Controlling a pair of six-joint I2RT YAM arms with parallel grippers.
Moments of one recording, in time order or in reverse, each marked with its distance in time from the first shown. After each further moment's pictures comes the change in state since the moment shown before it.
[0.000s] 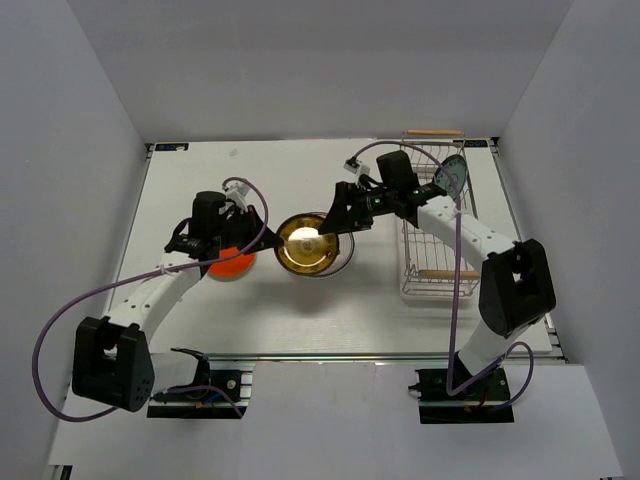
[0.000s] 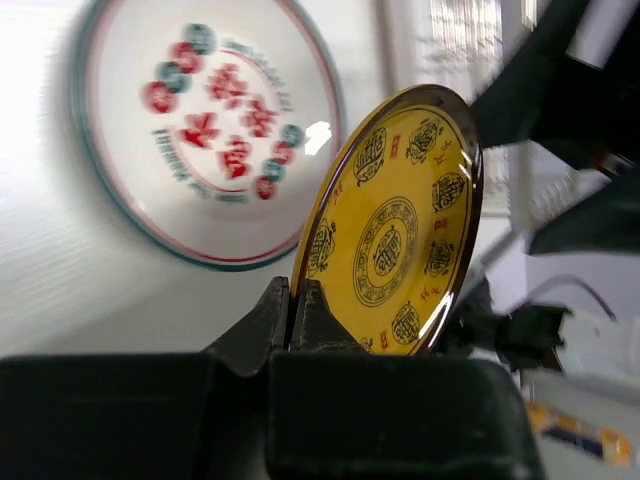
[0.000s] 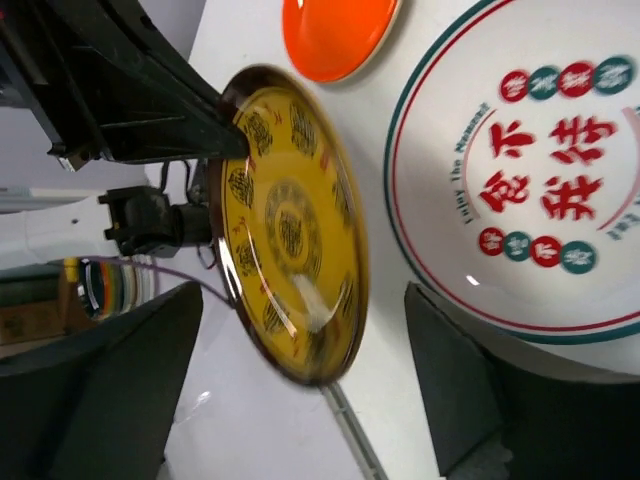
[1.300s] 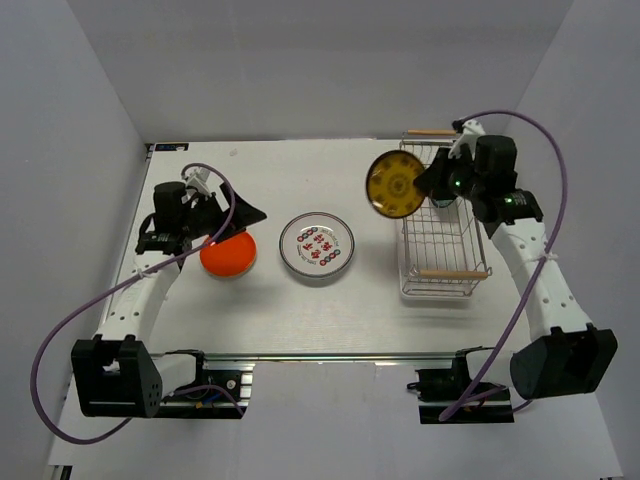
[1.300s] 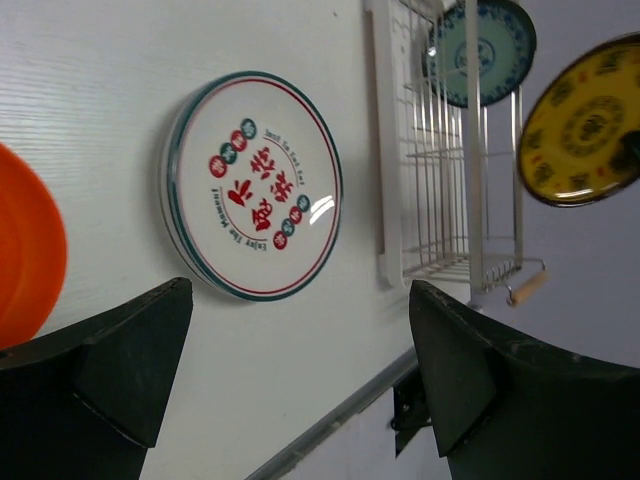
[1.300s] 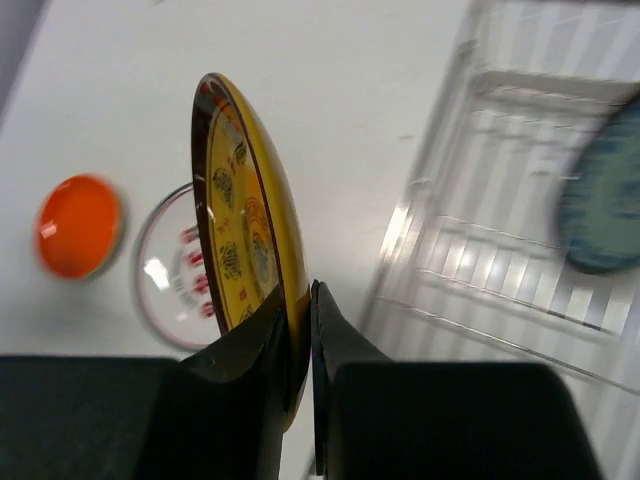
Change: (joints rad) left arm 0.241 -0.072 0.080 -0.100 0.031 -0.044; right arm -0.346 -0.417 0.018 -0.142 0.564 -0.221
